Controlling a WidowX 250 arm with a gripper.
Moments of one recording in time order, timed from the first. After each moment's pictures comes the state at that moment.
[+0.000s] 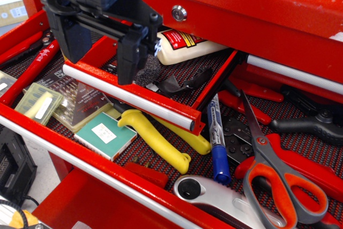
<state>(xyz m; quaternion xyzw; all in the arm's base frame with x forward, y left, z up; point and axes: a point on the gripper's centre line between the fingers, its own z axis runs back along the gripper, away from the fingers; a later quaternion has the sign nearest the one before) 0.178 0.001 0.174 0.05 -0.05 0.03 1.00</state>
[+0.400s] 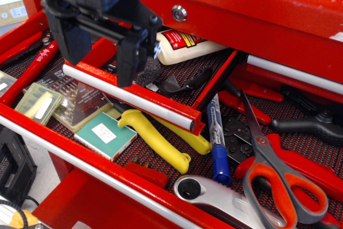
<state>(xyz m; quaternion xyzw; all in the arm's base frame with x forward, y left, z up) 0.178 -0.004 0.169 0.06 -0.02 0.06 1.00</state>
